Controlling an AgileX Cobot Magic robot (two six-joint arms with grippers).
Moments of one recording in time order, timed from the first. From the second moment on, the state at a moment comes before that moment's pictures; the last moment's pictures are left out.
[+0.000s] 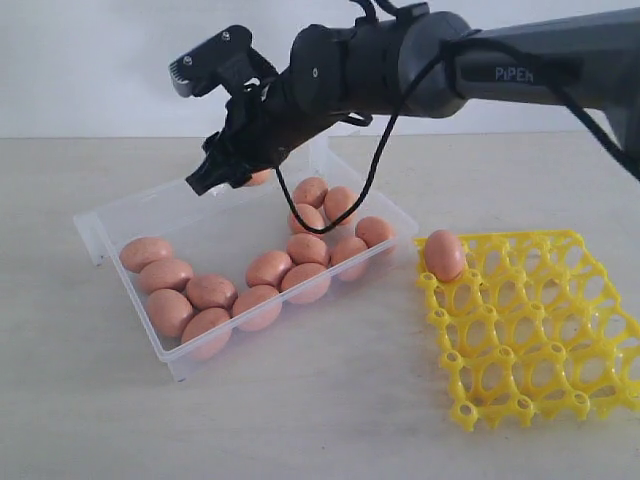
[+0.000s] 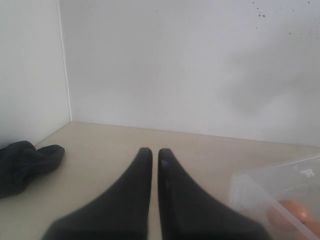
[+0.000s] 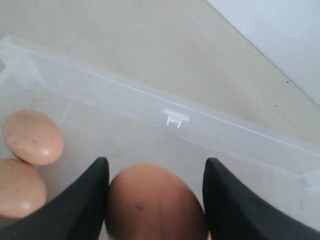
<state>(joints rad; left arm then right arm) 0.24 0.00 0.00 -0.13 0.07 0.14 0.53 2.15 -1.73 0.25 0.38 -0.49</state>
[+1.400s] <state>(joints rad) 0.24 0.00 0.00 -0.13 0.07 0.14 0.22 1.89 -0.36 0.21 -1.17 0.16</state>
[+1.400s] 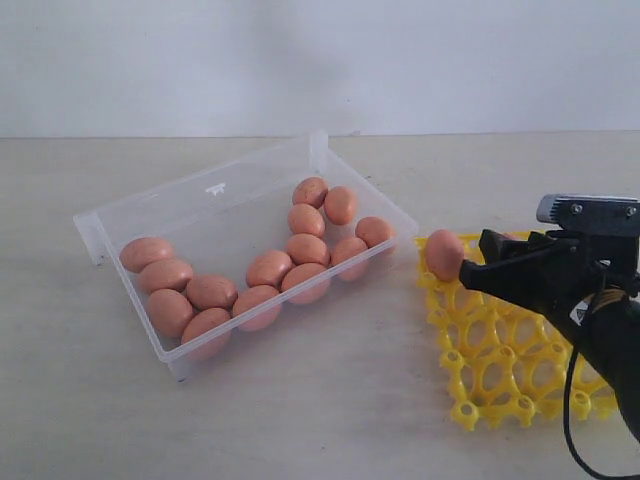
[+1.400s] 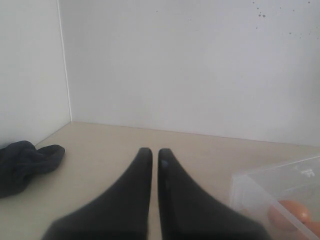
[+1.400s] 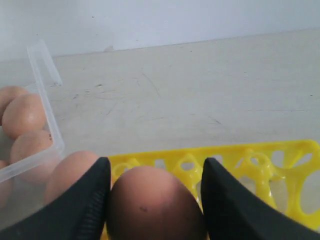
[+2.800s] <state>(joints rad) 0.24 0.00 0.00 -0.13 0.07 0.14 0.22 1.90 -0.49 0.16 -0.93 0.10</state>
